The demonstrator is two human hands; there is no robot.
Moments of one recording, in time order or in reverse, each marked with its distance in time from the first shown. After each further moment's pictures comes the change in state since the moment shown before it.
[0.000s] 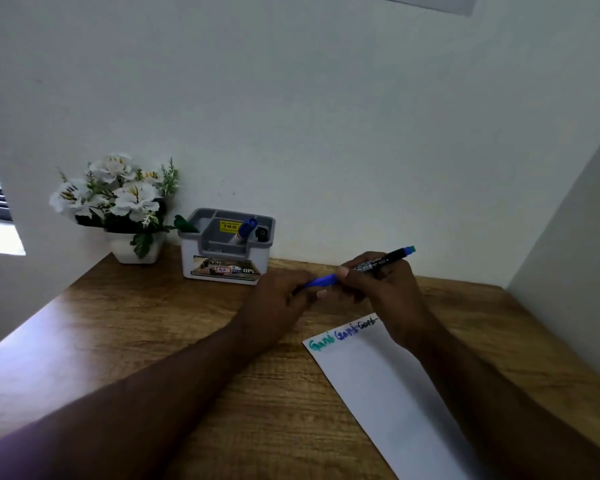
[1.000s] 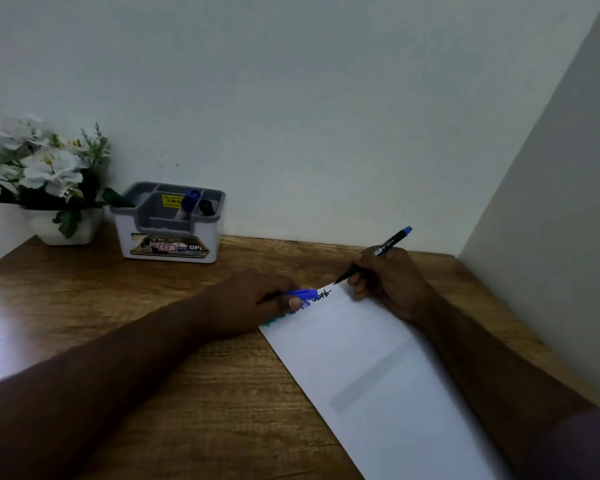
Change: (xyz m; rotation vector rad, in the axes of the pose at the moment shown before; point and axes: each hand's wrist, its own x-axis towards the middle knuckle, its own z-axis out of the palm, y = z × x) left_hand 0.004 0.008 0.012 0.230 -0.588 0.037; right_hand 0.006 0.061 -0.083 0.198 0.035 0.286
